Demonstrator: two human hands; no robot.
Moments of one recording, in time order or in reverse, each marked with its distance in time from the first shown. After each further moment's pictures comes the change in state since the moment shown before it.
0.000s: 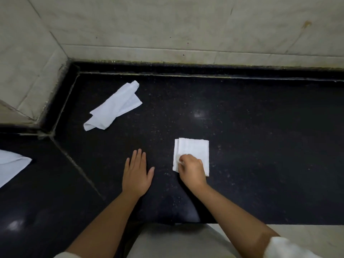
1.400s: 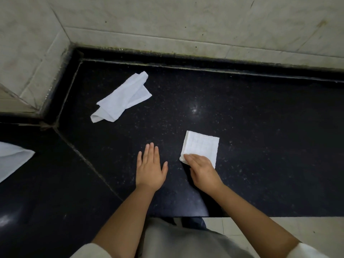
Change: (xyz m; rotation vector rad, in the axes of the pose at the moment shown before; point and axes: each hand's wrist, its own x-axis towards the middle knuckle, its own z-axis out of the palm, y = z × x) left_hand -0.001 0.000 -0.001 -0.040 0.008 0.060; right_hand -0.012 0.008 0.009 -0.272 -0.036 -0.384
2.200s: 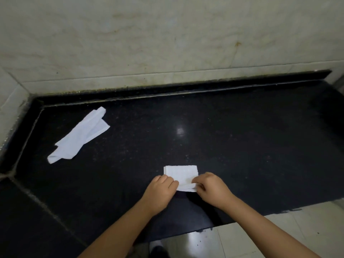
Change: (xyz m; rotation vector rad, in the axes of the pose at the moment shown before) left_hand 0.005 0.120 -0.001 0.182 0.167 0.827; right_hand -0.074 0.085 -0.091 0.140 -0.193 0.301
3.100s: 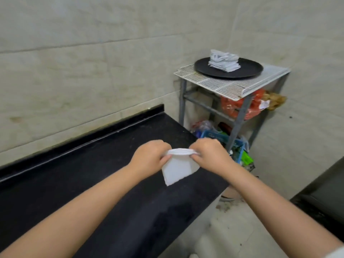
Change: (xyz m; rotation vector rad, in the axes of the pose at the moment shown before) left_hand 0.501 0.428 -0.086 -0.176 0.139 0.345; right_hand -0.222 0.459 -0.353 -0.305 0.536 0.304
